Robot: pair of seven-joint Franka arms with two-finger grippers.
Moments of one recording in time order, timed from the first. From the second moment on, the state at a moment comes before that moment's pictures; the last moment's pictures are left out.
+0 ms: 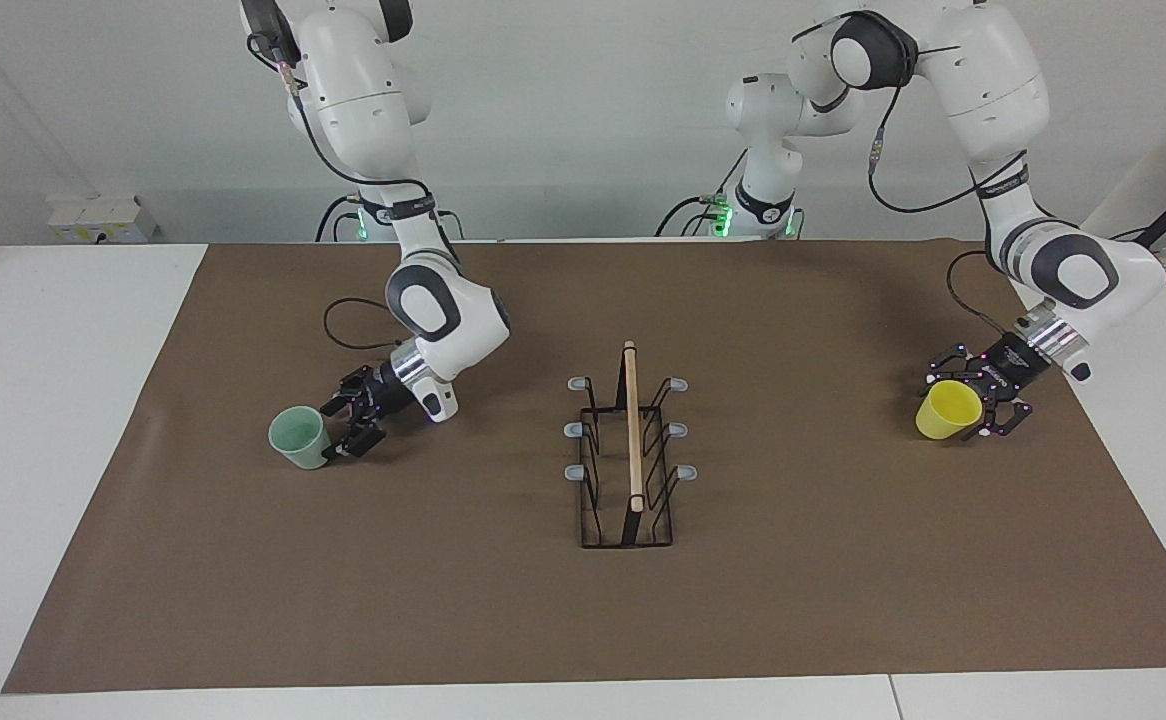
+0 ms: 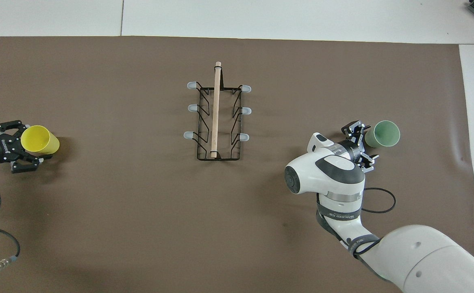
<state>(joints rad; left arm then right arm) -0.14 0.45 0.64 -1.96 -1.12 1.92 -0.86 0.24 0.39 0.08 -2.13 -1.39 1.96 -0.45</state>
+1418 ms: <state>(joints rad) -0.22 0.42 0.62 -1.97 -1.02 2.03 -0.68 0.16 0.39 0.08 -2.21 -1.71 2.05 -0.35</state>
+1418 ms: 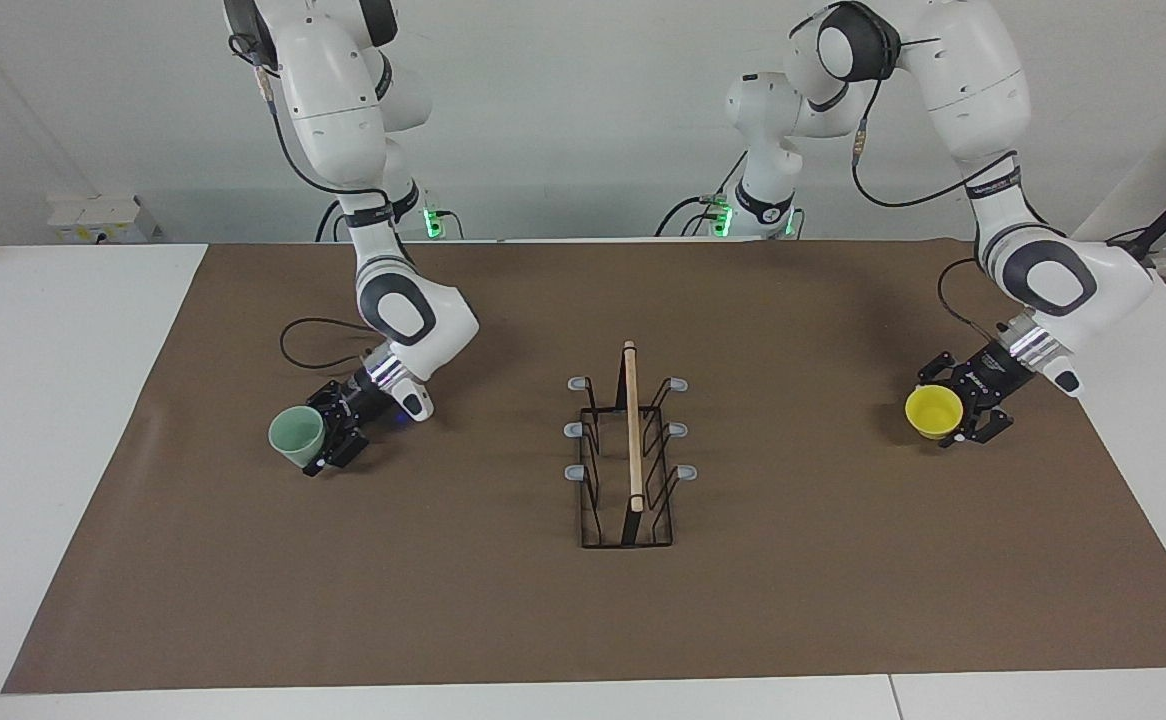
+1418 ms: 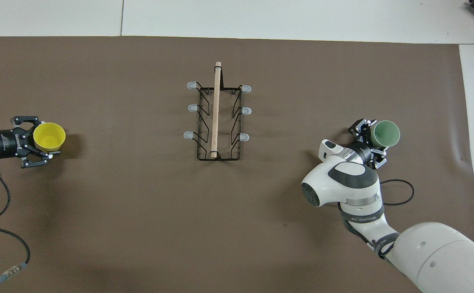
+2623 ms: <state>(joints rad) -0.24 0.30 0.52 -1.71 -0.63 2.04 -0.67 0.19 0.33 0.09 -2.13 -1.26 2.07 -0.38</state>
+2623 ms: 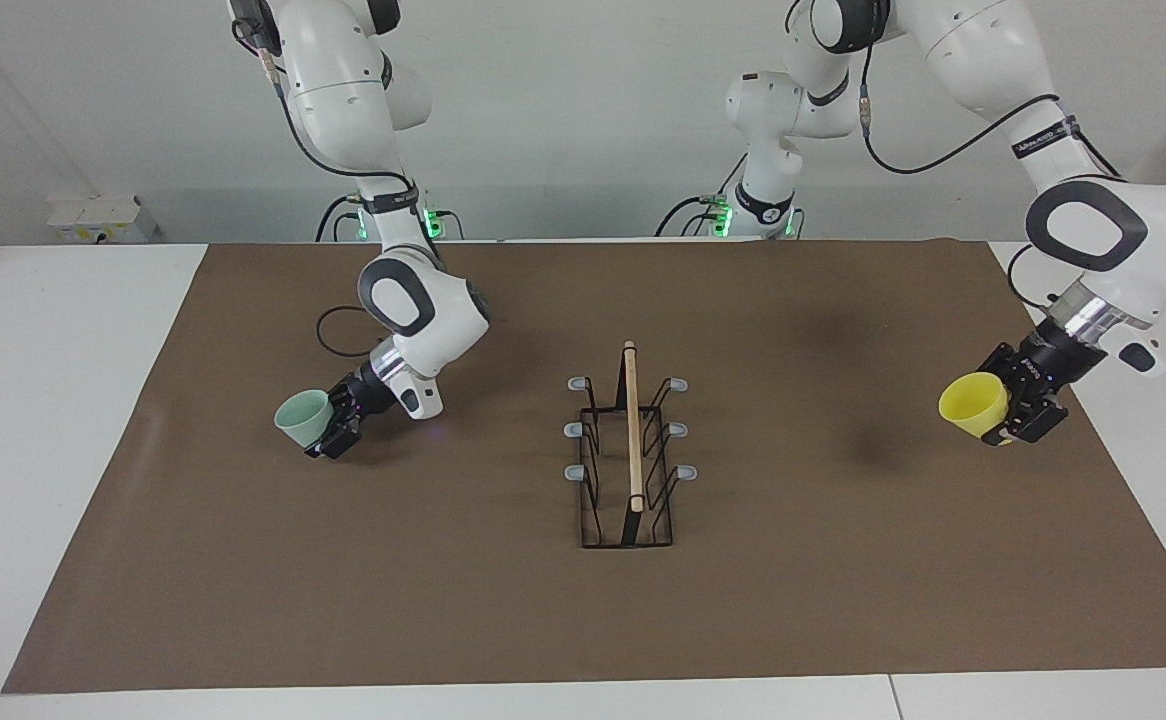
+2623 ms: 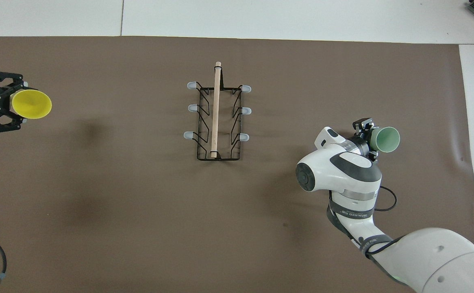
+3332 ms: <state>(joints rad) -0.24 0.26 0.41 -1.65 -0.34 2.11 -0.67 0.19 0.14 0.14 -2.03 -0.59 2.09 -0.62</state>
